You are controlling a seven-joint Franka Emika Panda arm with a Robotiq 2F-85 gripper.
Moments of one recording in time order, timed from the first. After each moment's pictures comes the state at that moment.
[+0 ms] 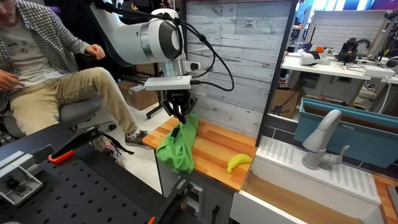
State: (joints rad) arm 0.26 0.93 -0.07 -1.72 -0.22 2.57 -0.01
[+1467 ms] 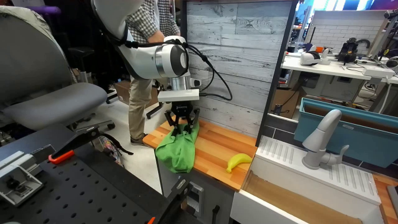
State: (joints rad) arm 0.24 1.24 -0.03 -1.27 -0.23 2.30 -0.18
